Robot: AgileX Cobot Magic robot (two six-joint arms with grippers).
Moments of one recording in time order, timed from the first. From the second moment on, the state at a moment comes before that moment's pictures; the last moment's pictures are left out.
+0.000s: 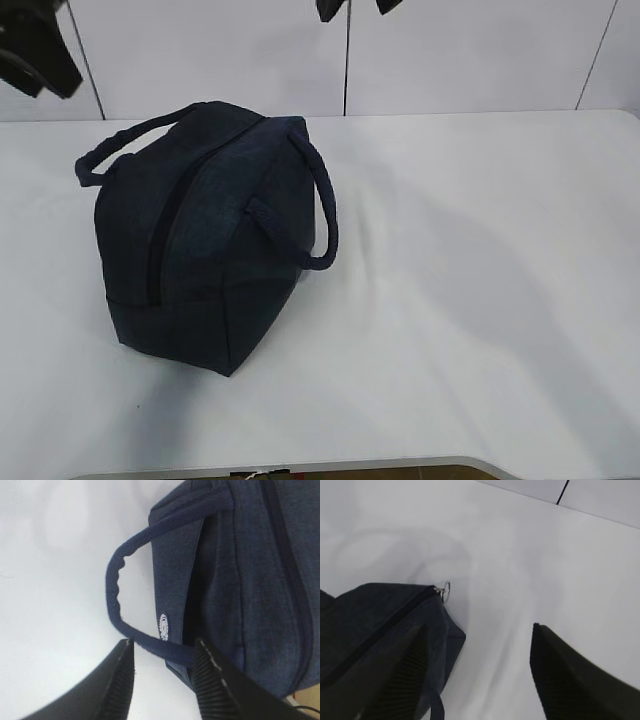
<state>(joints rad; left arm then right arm) -0.22 1.67 -1.67 -0.24 1.23 0.18 0.48 2.09 -2.38 -0.07 1.26 0.09</state>
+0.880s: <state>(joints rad) -0.22 1.06 -1.40 -0.22 1.25 0.16 0.48 1.47 -1.72 -0.06 1.26 0.07</state>
